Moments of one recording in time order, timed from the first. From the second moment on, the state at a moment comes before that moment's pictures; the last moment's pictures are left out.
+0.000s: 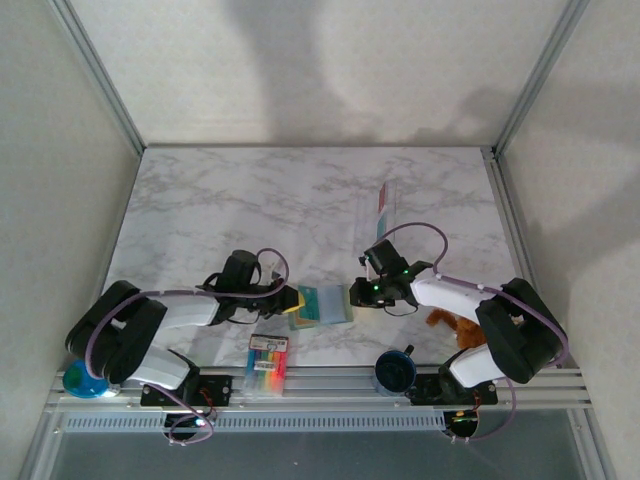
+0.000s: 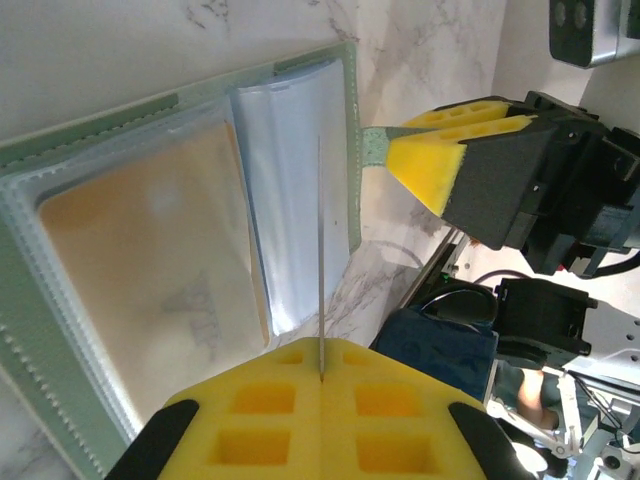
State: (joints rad) left arm -0.50 1.46 0.39 0.33 0.79 -0.95; right arm 0.66 1.45 0.66 -0.33 -0.29 0.59
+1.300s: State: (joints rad) left arm -0.55 1.60 0.39 0.49 0.77 -1.02; right arm 0.66 1.46 0.56 -0.14 -0.39 0.65
